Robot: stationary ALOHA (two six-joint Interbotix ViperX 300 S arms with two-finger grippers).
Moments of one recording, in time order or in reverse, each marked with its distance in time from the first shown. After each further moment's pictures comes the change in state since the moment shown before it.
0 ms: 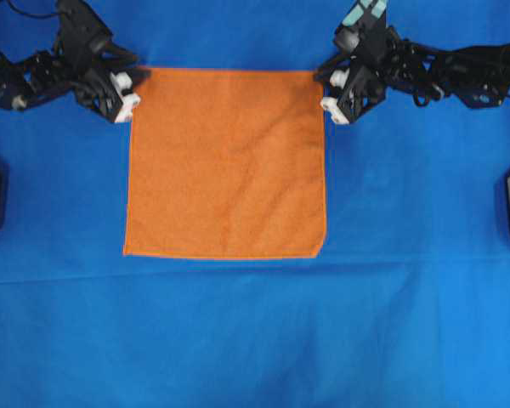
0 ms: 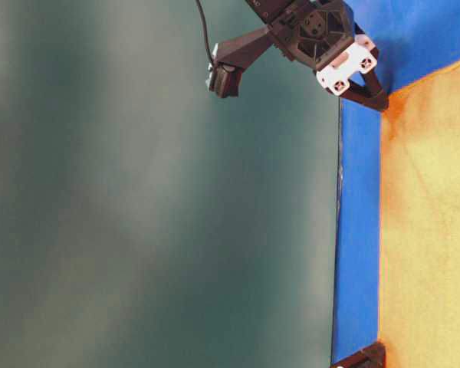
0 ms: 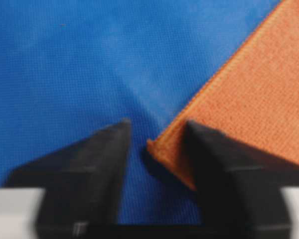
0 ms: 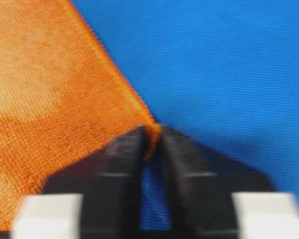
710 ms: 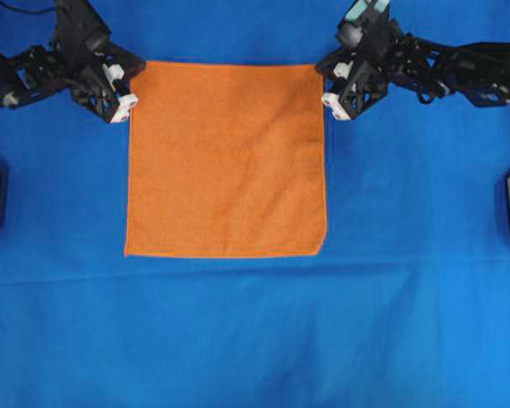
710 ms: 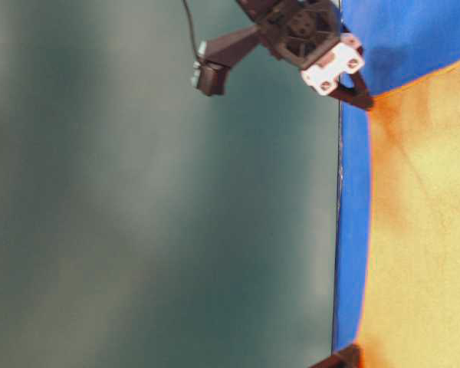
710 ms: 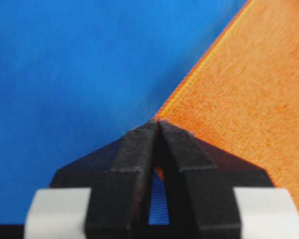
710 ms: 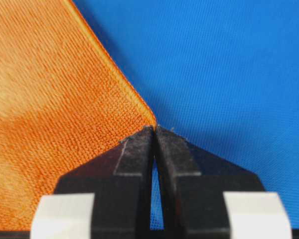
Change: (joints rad) left arm -0.029 -0.149 0.003 0.002 0.106 0.034; right arm 0.003 -0.067 0.009 -0.002 0.009 0.000
